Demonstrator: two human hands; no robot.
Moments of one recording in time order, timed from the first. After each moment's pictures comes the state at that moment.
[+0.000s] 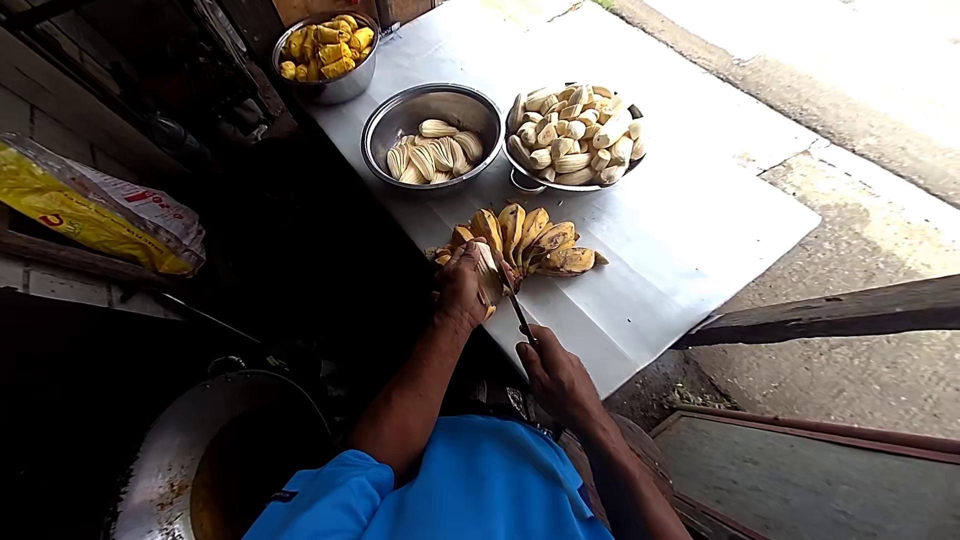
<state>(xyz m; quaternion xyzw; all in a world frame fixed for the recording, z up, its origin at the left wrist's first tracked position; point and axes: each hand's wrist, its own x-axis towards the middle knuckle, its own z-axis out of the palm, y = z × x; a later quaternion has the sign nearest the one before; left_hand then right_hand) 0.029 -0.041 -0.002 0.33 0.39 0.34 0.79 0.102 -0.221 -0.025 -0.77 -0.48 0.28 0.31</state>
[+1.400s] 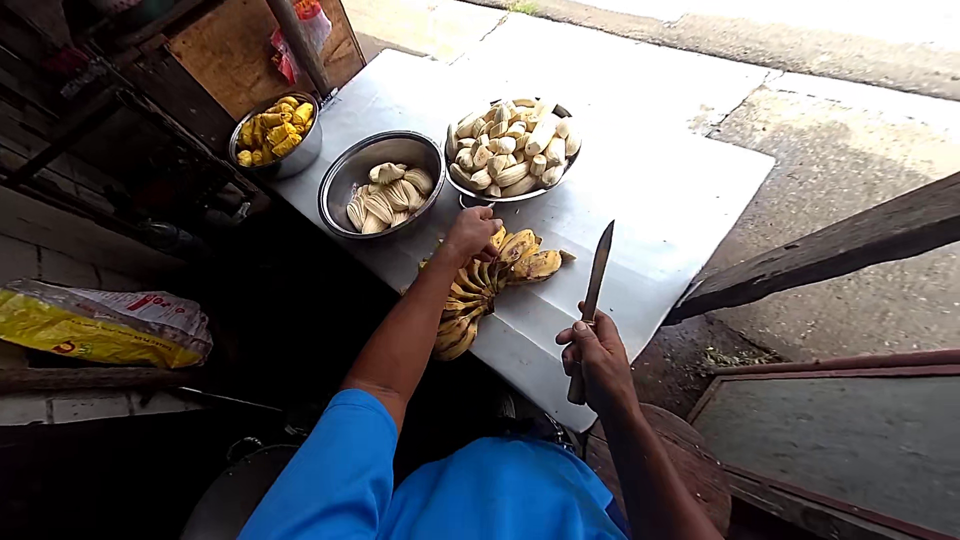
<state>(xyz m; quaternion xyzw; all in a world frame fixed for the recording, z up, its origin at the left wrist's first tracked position) 0.166 0.053 0.016 0.72 0.38 0.00 0.57 0.159 -0.235 -0.063 -0.64 -0.08 0.32 0.70</state>
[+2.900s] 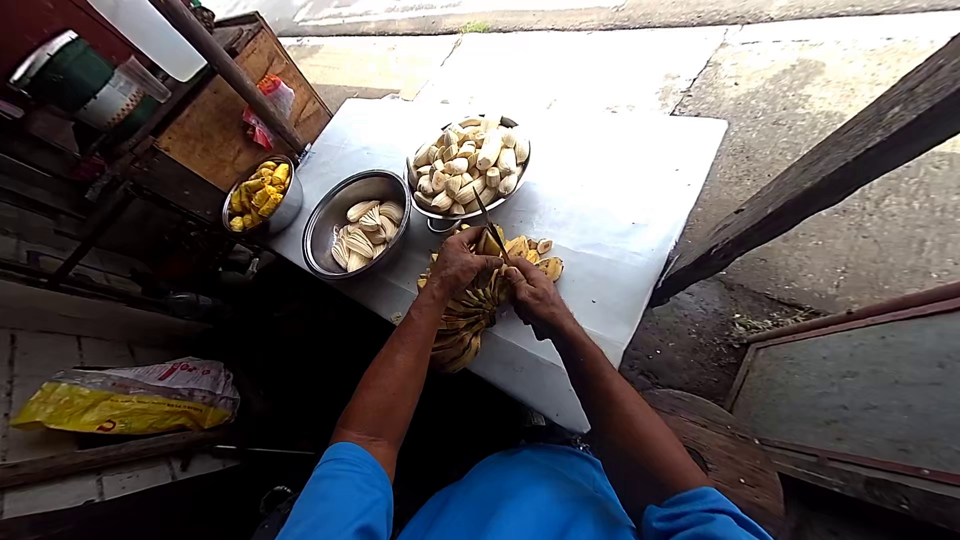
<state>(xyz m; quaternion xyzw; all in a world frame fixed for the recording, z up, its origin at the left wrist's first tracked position) 0.170 0.021 0.003 0.82 0.20 0.08 0.53 0.219 -0.151 -0.063 -0.69 -0.24 0.33 0.60</state>
